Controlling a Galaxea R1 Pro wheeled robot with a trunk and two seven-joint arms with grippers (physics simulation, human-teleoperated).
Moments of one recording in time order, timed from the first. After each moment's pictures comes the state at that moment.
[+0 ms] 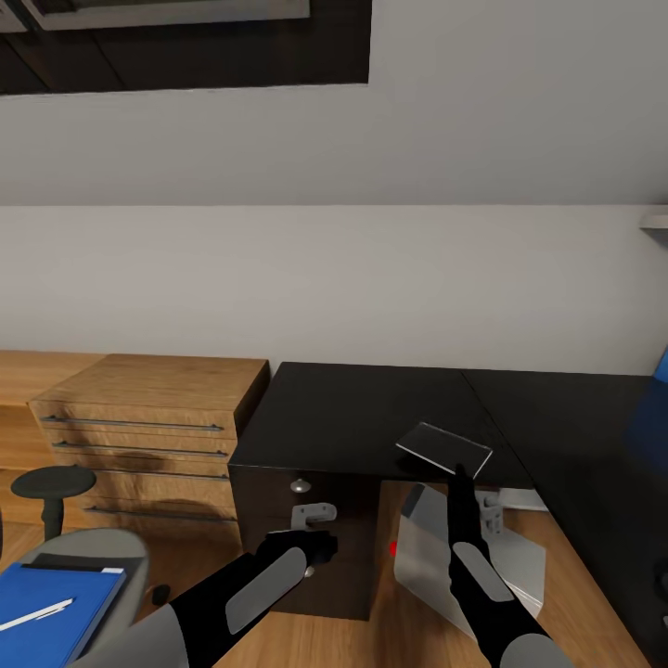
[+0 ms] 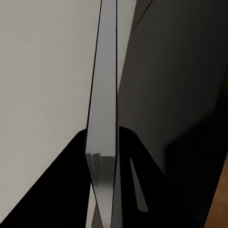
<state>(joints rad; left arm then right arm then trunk) -0.61 0.02 -0.98 -0.99 1.22 0.37 0.75 -0.51 0.03 0.06 -0.65 -1.55 -0.45 0.39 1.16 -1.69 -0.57</state>
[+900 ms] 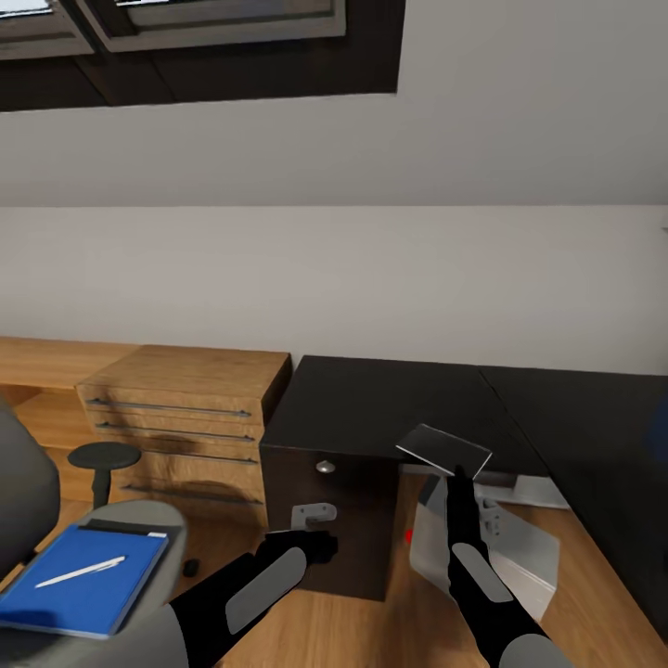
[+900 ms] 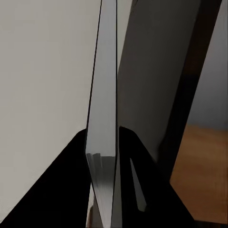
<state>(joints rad) -0.61 0.02 -0.98 -0.99 1.22 0.37 0.75 -0.50 0.04 0.06 -0.64 -1.55 -0.45 0.39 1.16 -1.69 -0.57</state>
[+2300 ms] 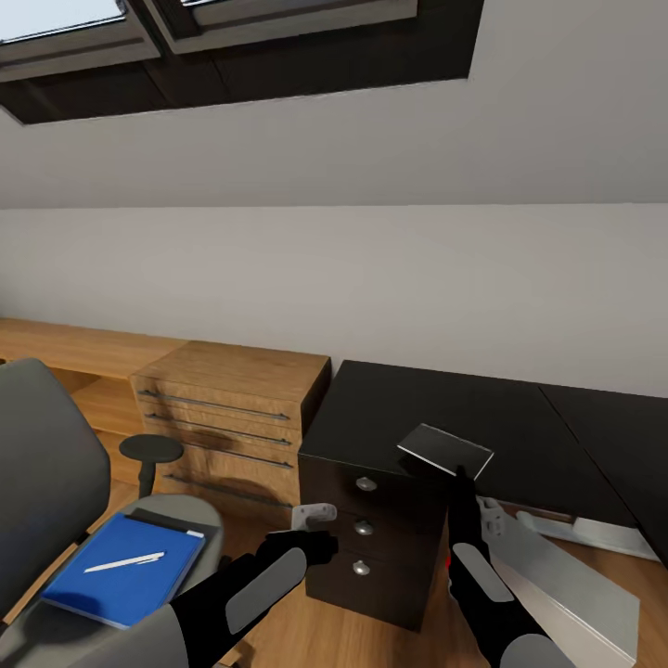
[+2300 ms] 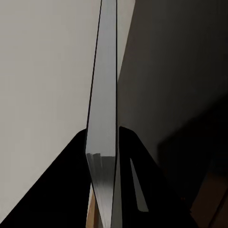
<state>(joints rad) -0.61 0.02 -0.98 -0.99 1.22 0.37 0.75 -0.51 0.04 0.05 -0.64 -1.55 -0.46 0.39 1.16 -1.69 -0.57</state>
